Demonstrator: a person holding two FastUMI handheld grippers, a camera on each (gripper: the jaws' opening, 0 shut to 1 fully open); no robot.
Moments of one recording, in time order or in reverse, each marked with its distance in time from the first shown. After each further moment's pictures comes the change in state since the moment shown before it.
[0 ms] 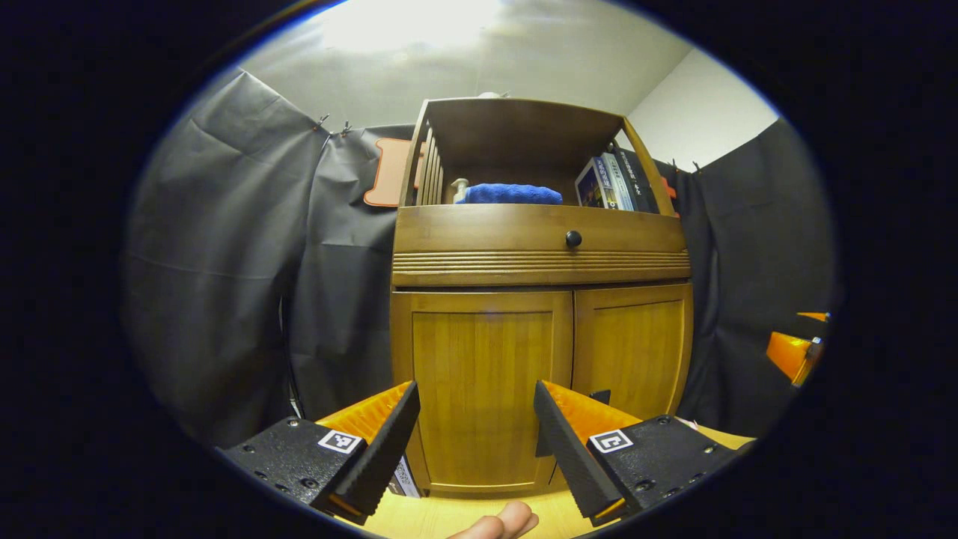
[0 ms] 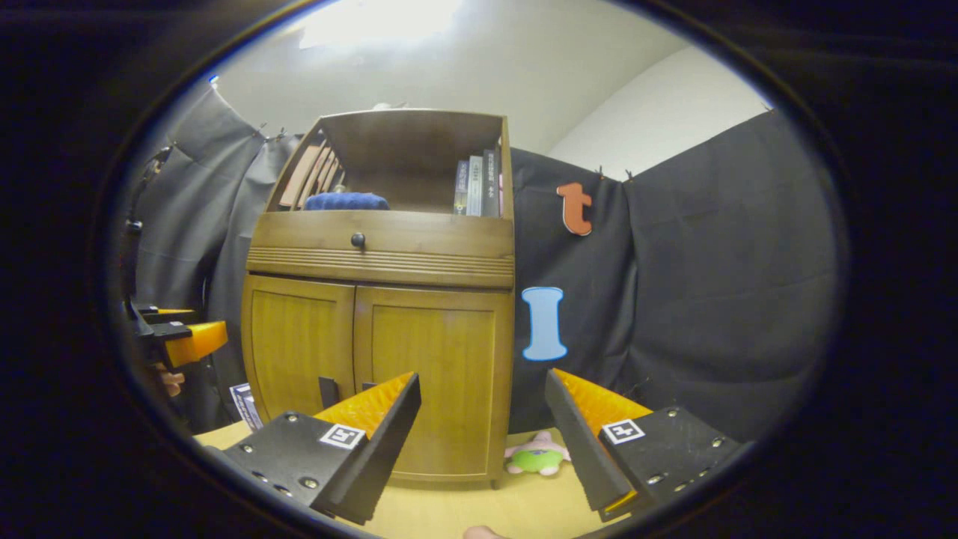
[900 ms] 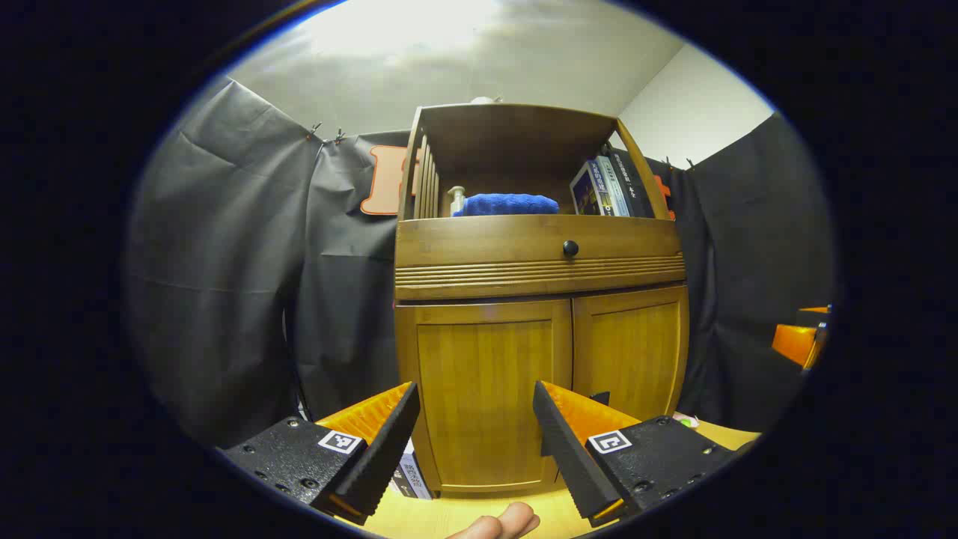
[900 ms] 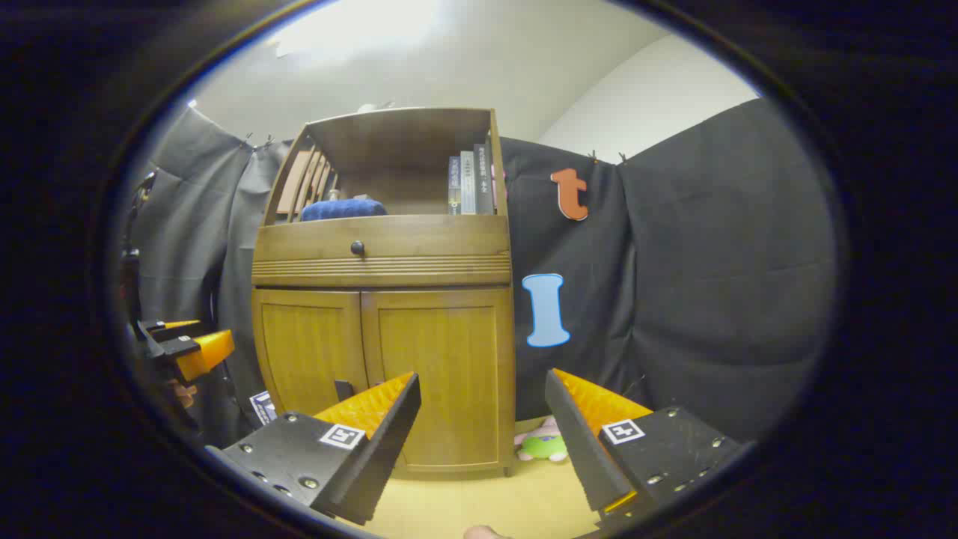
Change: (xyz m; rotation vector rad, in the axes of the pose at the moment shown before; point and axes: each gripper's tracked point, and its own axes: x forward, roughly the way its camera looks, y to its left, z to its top) left arm -0.012 0.008 0.025 0.047 -0.017 0.009; right arm -0.016 -0.018 0.013 0.056 0.047 0.000
